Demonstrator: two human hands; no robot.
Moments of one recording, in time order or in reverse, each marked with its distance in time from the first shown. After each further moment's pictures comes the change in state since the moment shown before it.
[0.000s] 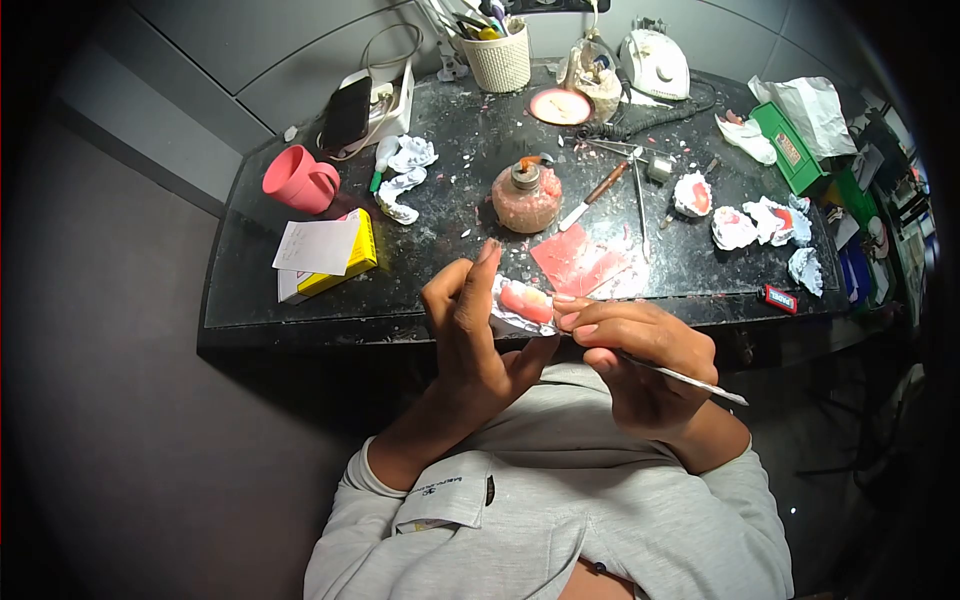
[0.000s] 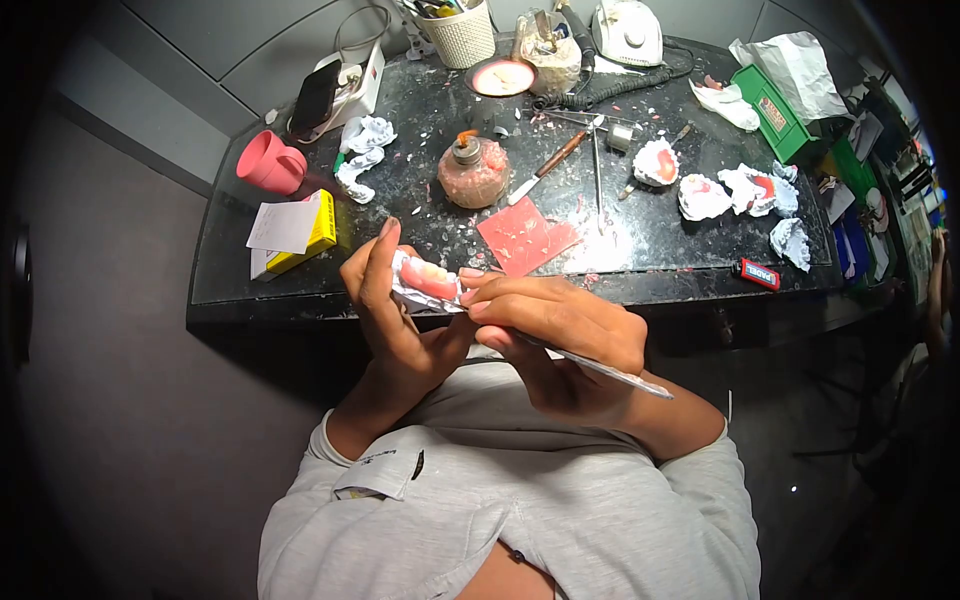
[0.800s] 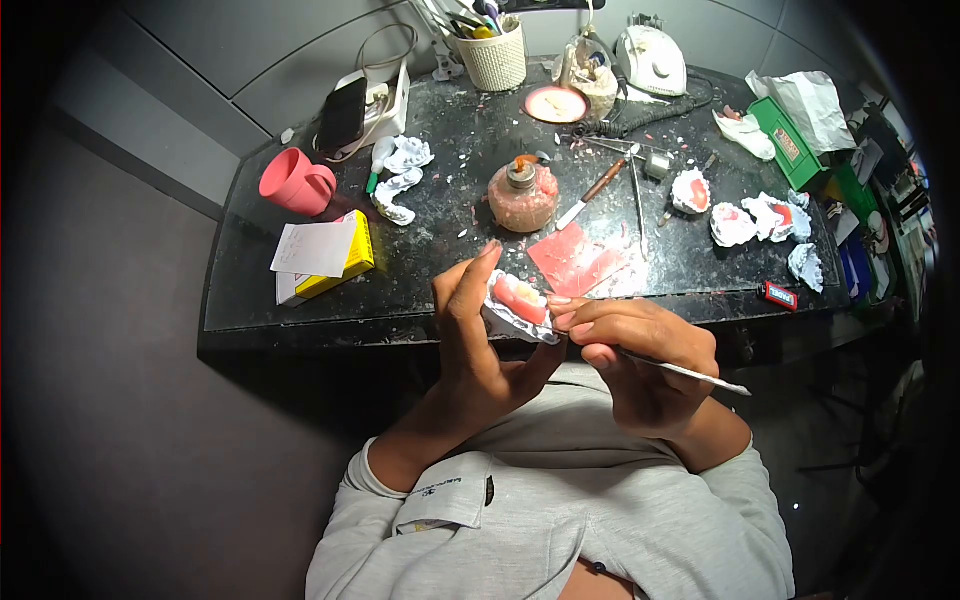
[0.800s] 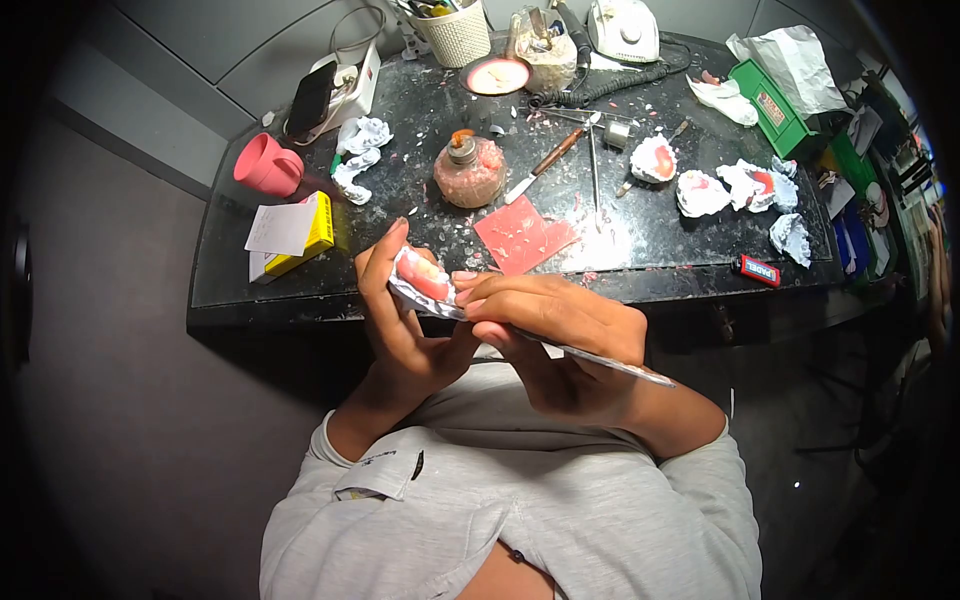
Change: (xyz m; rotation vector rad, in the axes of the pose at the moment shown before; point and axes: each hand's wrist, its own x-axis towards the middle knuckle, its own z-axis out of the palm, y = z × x) left_hand -0.007 -0.001 0.007 -0.209 -0.029 -0.126; right_hand 0.003 -0.002 -0.002 -0.005 -0.009 0.024
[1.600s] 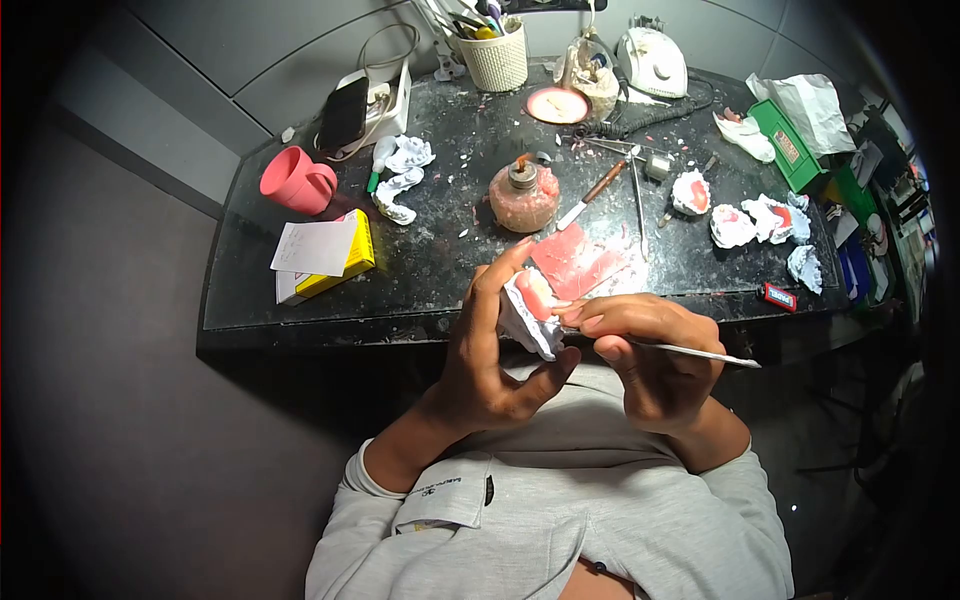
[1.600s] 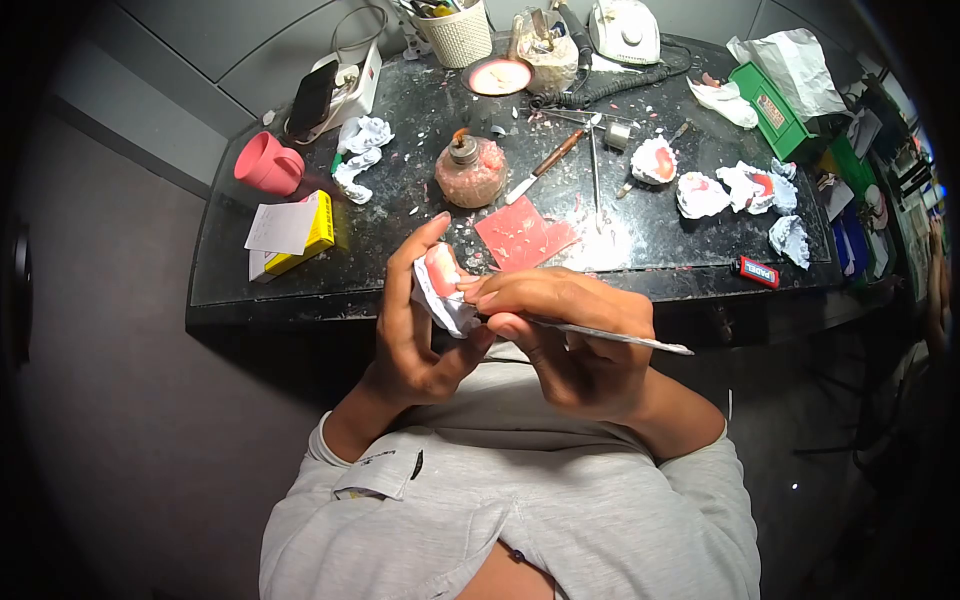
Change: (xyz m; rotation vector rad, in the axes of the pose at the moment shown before) left_hand 0.004 0.005 -0.009 -0.377 -0.207 -0.207; right_hand 0.000 0.001 -0.004 0.030 0.032 0.061
